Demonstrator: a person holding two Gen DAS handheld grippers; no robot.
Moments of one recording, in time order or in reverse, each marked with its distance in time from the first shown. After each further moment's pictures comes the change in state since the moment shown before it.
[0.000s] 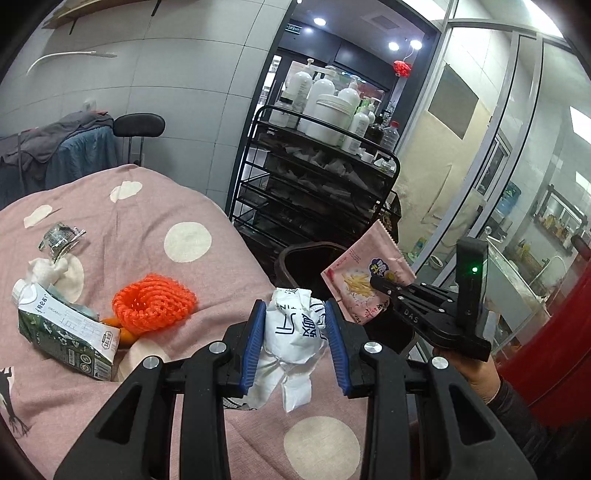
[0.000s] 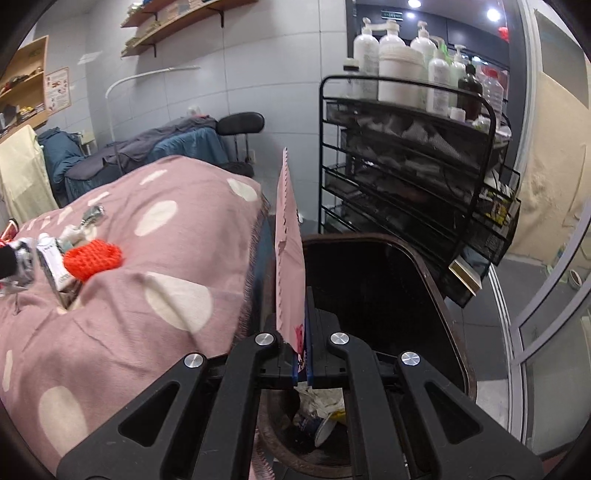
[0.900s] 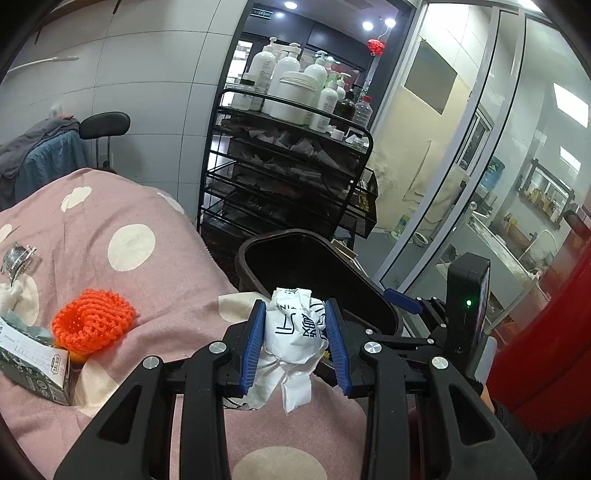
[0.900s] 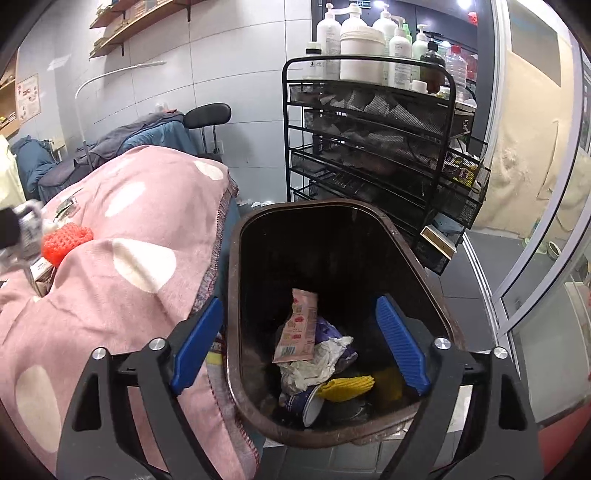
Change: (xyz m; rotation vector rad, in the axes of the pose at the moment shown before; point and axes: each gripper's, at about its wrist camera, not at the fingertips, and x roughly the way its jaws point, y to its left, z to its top) left arm 0.044 -0.035 0.009 0.072 0.068 -0.073; right arm -0.012 -0.011 -0.032 0.065 0.021 -0.098
